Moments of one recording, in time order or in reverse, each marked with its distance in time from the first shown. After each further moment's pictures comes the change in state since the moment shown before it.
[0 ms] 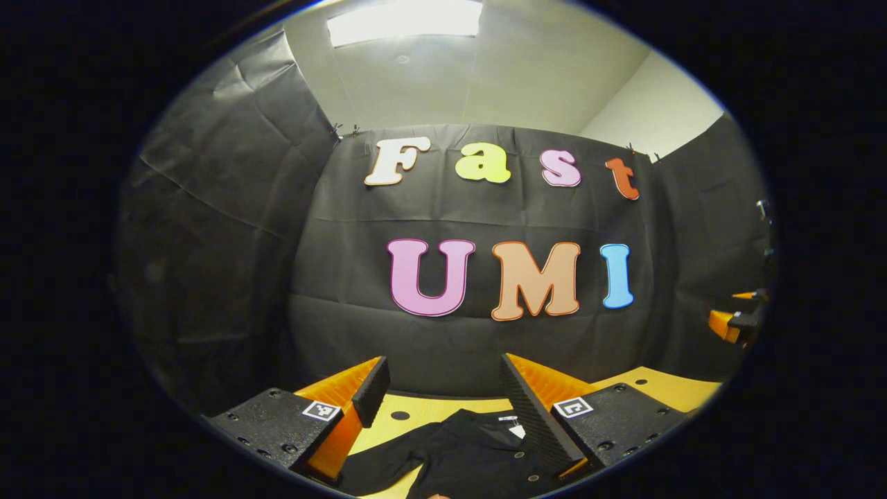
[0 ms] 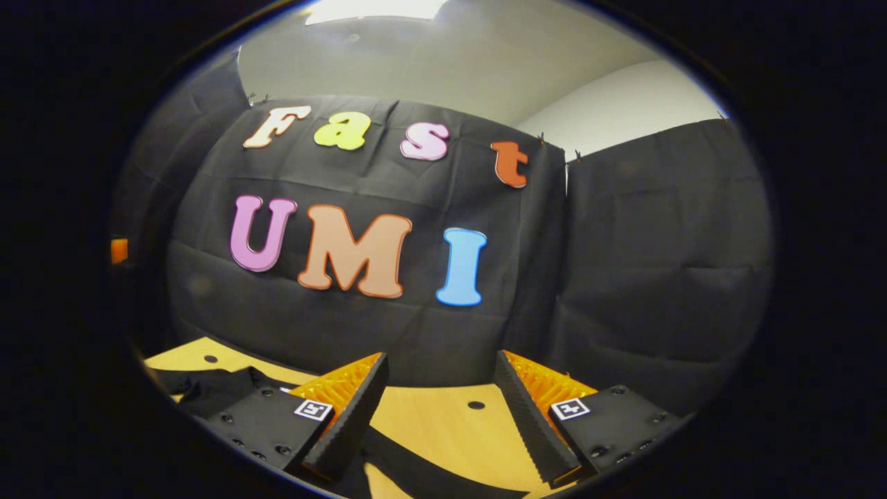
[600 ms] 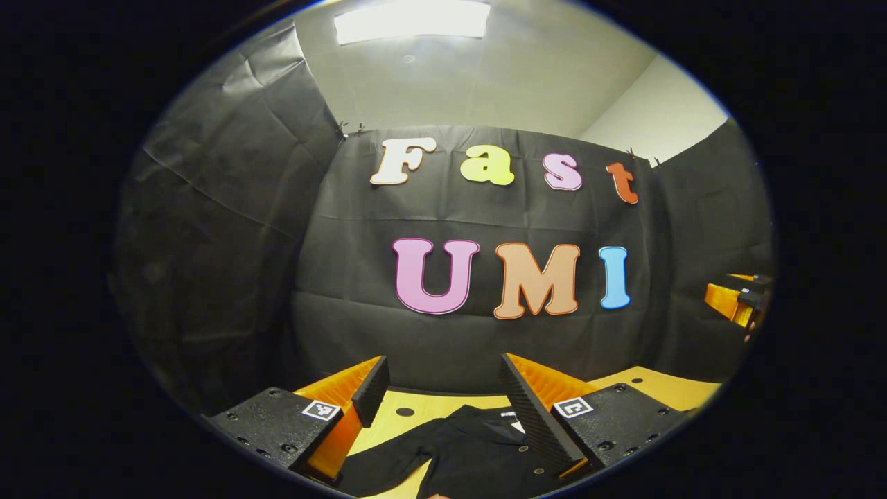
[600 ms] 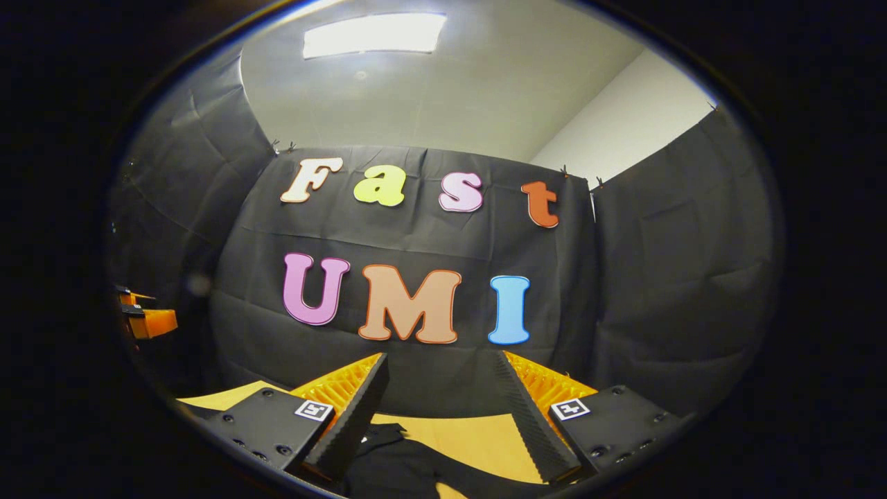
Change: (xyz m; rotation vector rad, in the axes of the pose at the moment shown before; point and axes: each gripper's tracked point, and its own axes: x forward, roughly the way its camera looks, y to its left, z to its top) left arm -0.023 0.027 0.000 -0.005 -0.001 -0.041; right arm -0.092 0.093 0.095 0.058 -0.224 0.147
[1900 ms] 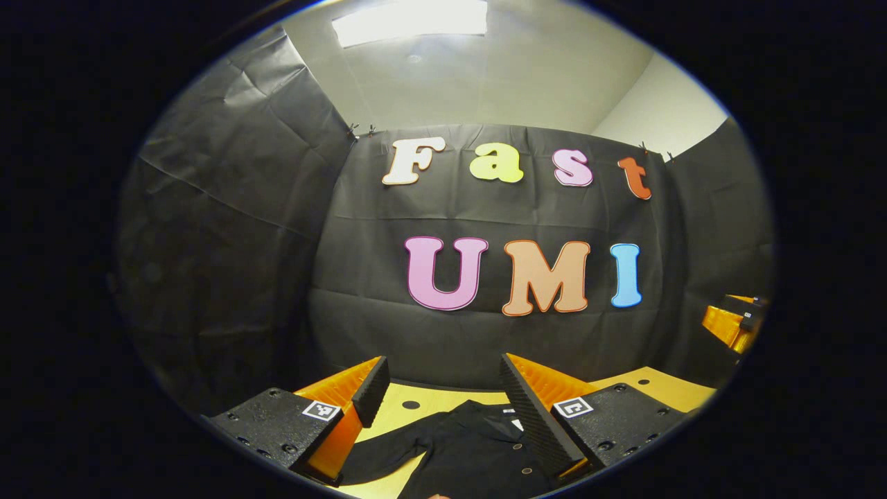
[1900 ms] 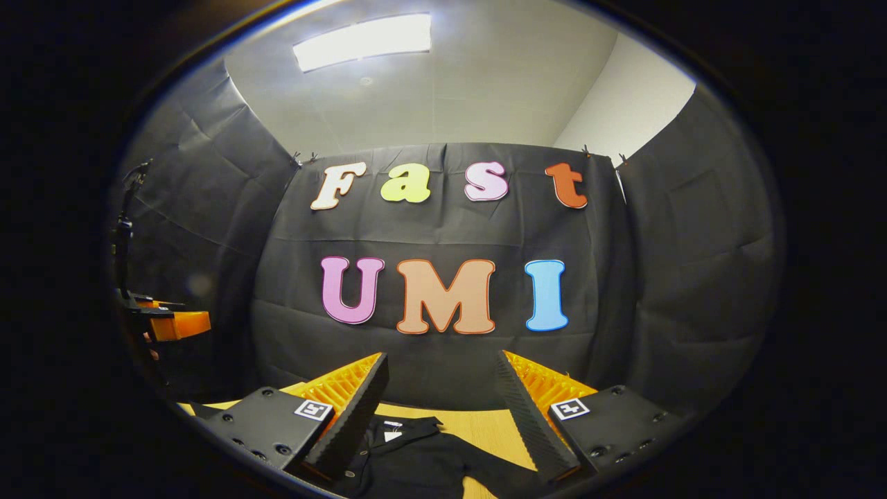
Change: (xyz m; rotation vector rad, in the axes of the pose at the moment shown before) left arm -0.020 -0.018 0.008 -0.013 0.023 0.120; right arm -0.005 0.017 -0.019 0.100 0.023 0.199
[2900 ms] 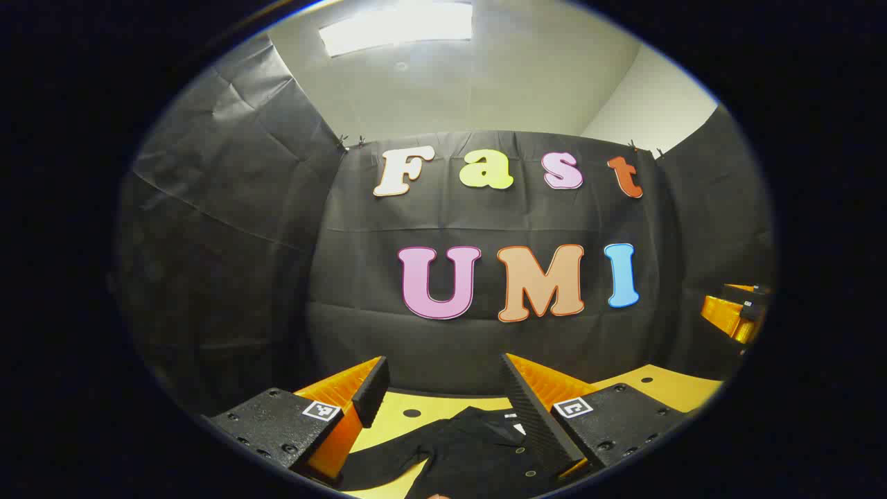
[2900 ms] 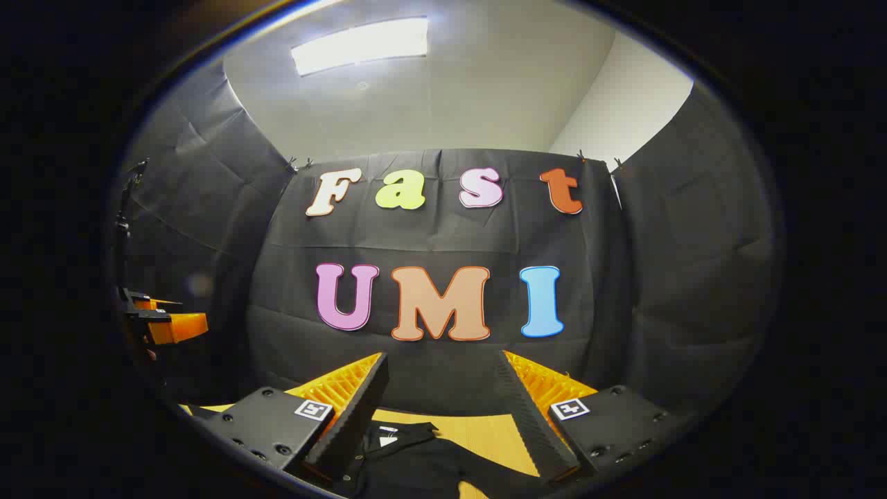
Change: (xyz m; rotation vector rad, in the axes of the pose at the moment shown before) left arm 0.001 -0.012 0.008 0.051 -0.026 -0.014; right arm 0.001 -0.011 0.006 0.004 -0.019 -0.011
